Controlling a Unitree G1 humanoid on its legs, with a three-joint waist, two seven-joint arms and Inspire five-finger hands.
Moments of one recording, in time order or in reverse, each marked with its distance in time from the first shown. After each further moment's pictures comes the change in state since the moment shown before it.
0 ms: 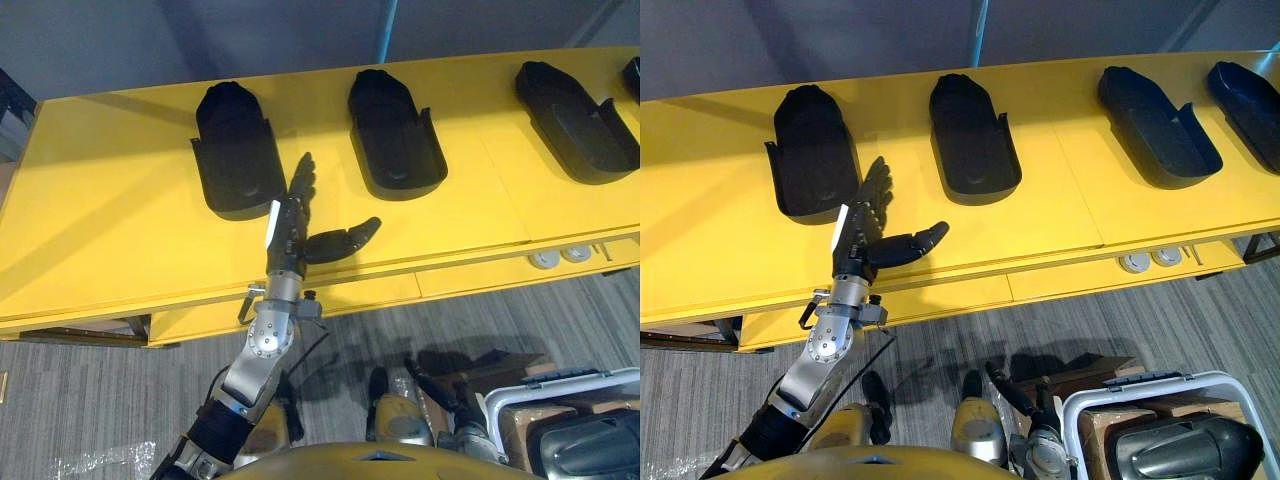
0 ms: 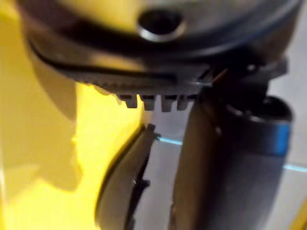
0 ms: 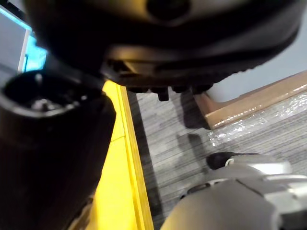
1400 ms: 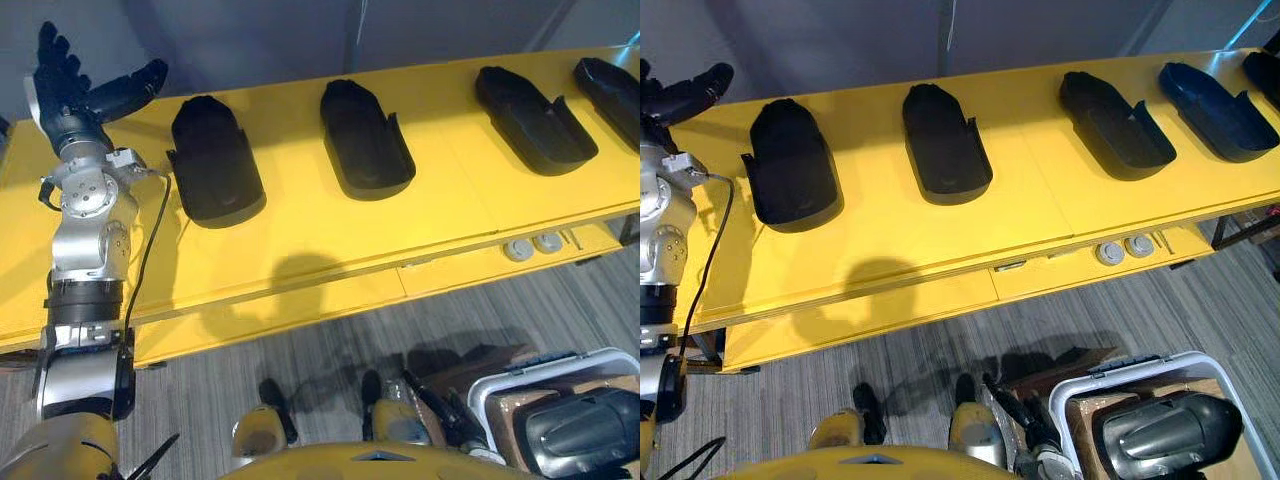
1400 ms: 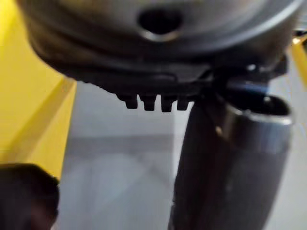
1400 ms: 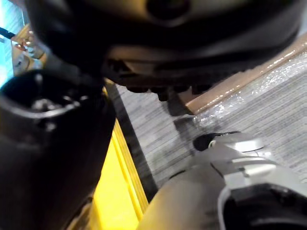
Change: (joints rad) left arm -0.563 0.481 0.640 0.424 -0.184 0.343 0.116; right arm 0.044 -0.006 -0.072 -0.039 0.040 0.082 0.221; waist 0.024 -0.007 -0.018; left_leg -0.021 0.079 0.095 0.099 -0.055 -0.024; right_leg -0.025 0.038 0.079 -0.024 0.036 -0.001
